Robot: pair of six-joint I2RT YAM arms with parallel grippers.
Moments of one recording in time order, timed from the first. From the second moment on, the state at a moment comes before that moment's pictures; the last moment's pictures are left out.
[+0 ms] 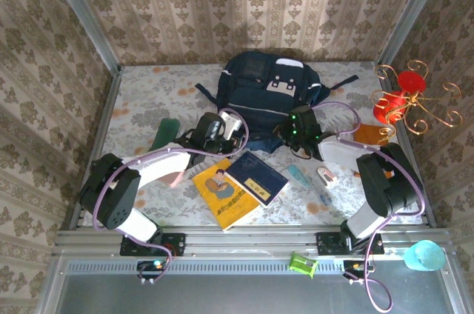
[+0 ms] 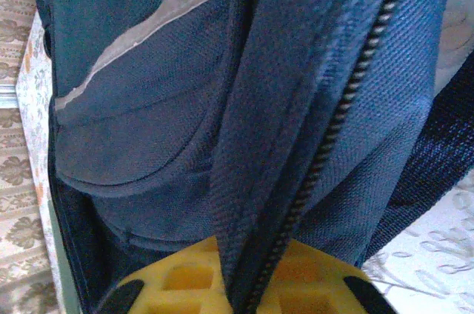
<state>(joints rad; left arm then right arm) -0.70 1.53 0.82 0.00 0.18 -0.12 0.36 1.59 0.80 0.06 -0.15 1.06</state>
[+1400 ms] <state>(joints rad) -0.71 1.51 0.79 0.02 0.25 -0.19 0.29 1.46 0.95 -0.31 -0.20 0.66</state>
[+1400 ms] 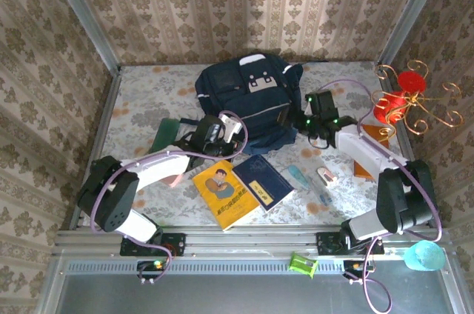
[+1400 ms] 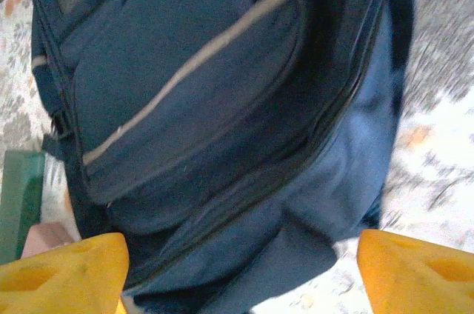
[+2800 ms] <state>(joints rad) -0.67 1.45 0.77 0.01 0.23 -0.10 0.12 1.73 1.11 -0.31 -0.37 0.62</state>
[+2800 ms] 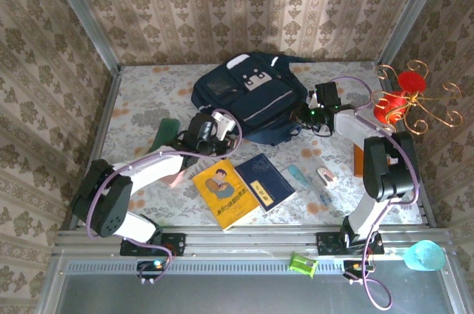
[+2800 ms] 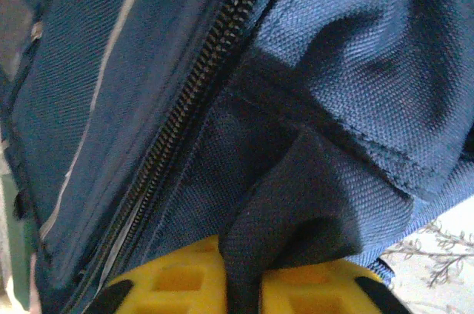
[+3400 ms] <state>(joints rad) -0.73 1.53 0.80 0.03 0.25 -0.17 0.16 1.45 0.81 -0.26 -0.38 0.68</state>
